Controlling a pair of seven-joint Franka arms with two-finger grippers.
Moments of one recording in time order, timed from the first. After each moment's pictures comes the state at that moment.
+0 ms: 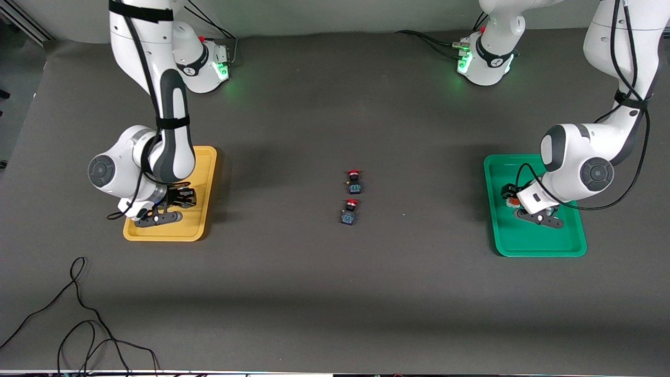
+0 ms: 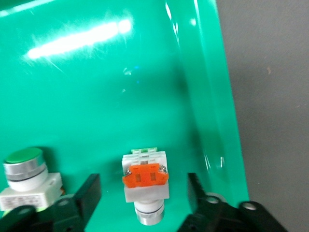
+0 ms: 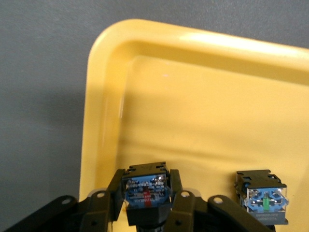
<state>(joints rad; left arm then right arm) 0.18 0.37 -0.14 -2.19 0.07 2.41 0.27 1.02 0.62 -1.00 -2.19 0.76 2.28 -0.62</state>
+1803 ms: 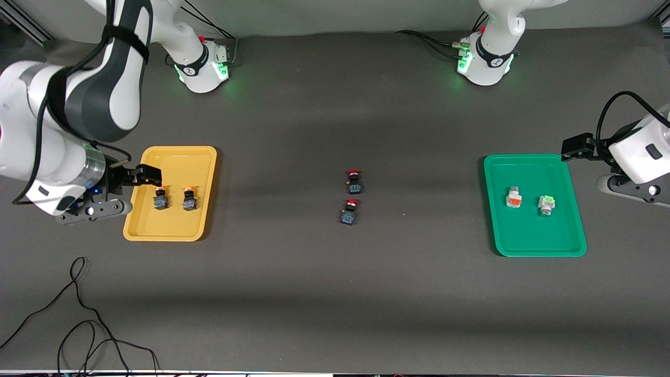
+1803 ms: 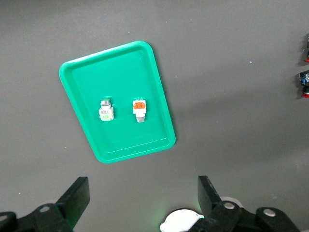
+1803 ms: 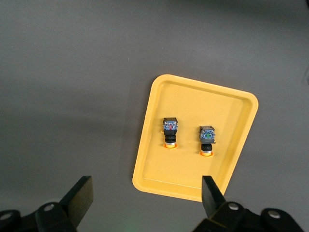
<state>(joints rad) 0.09 0.25 -0.19 -1.28 0.07 1.32 0.17 1.24 0.58 -1.44 -1.58 0.50 1.53 -0.40</state>
